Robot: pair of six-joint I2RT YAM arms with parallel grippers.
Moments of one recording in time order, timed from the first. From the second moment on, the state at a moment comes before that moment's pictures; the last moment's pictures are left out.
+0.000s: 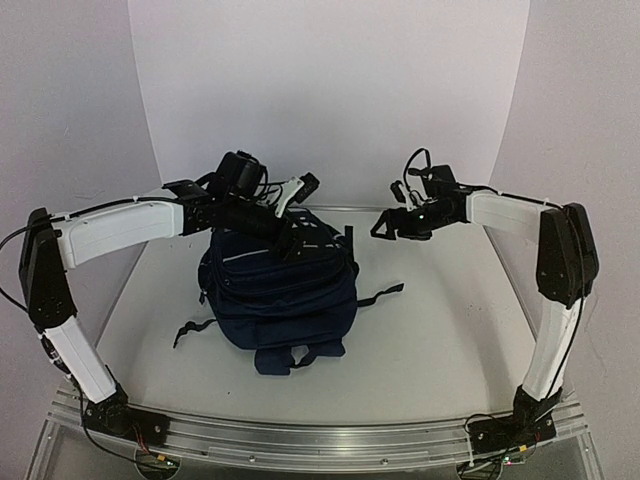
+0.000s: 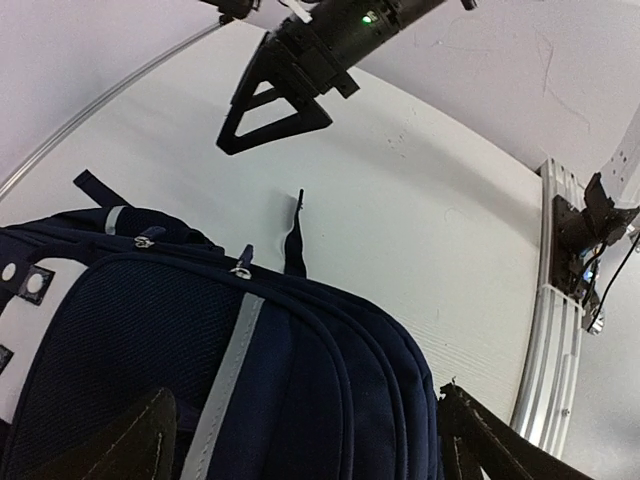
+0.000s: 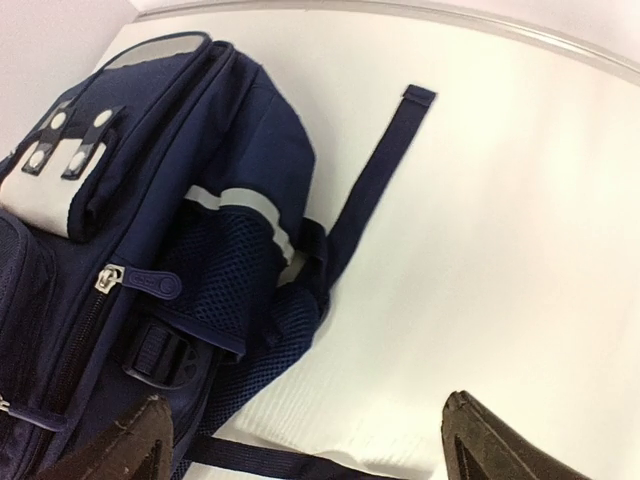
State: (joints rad) left arm -0.78 1.69 1.46 -0.38 0.41 0.06; right arm 0.36 1.98 1.58 -0.43 -0.40 0.12
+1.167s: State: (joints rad) left arm 0.05 1.17 0.44 0.34 -0.19 -0.26; right arm 0.10 1.12 0.35 0.71 0.23 0.20
